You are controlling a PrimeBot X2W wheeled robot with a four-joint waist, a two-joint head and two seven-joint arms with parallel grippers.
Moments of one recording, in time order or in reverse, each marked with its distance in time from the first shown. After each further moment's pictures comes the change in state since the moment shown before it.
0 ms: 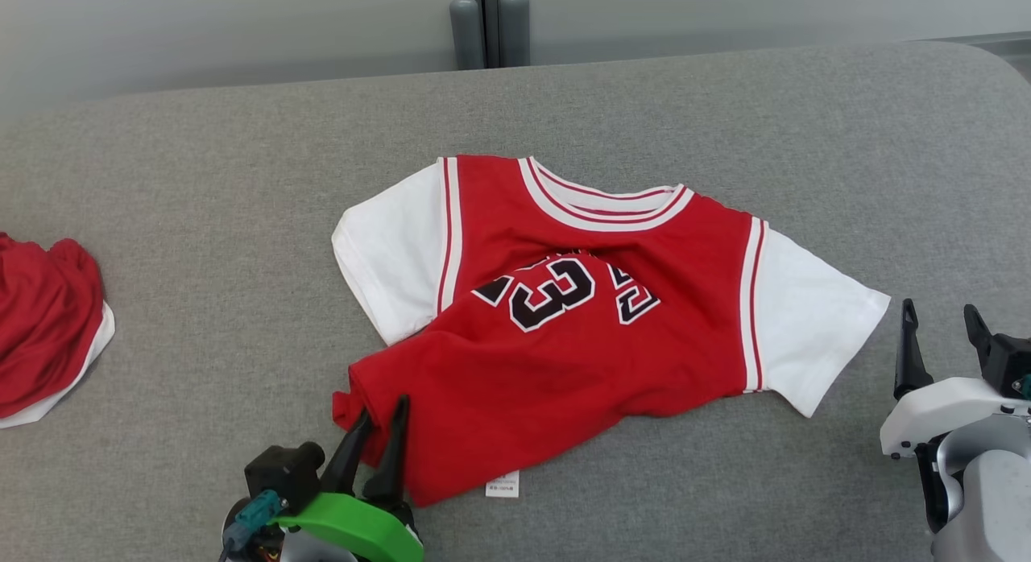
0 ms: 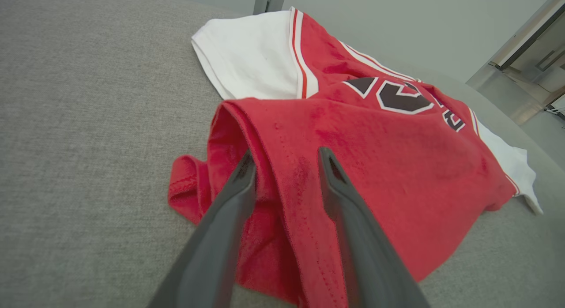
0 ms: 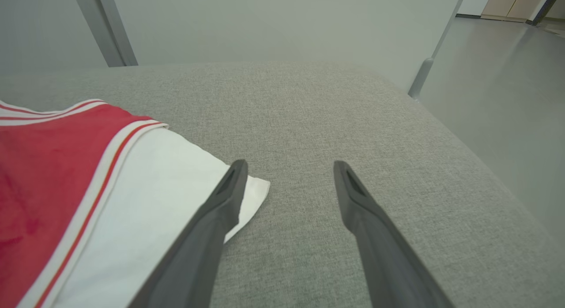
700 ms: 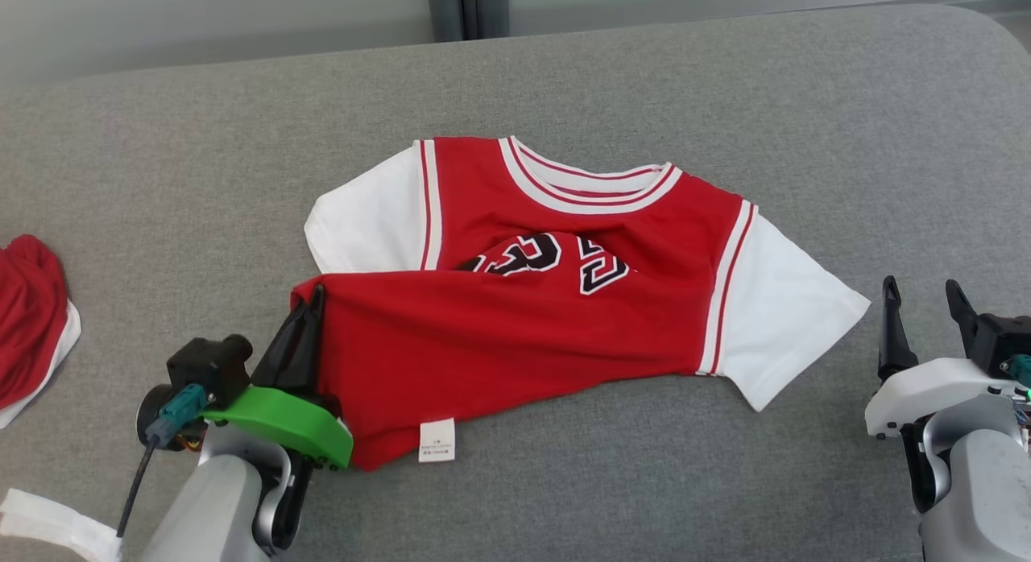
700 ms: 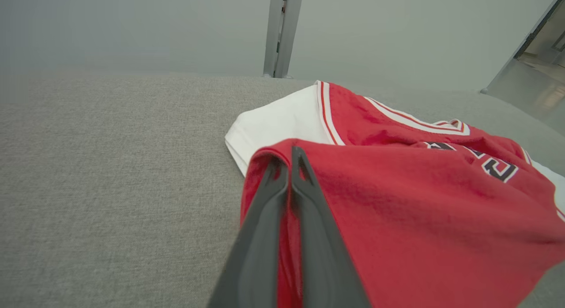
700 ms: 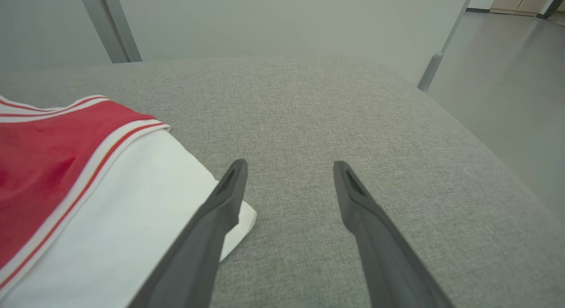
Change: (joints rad) left arm -0.217 0.119 0.018 0.049 0.005 0.000 0.000; right arm -0.024 0.000 0.054 -0.015 0.037 0.000 0.000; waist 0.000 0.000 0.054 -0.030
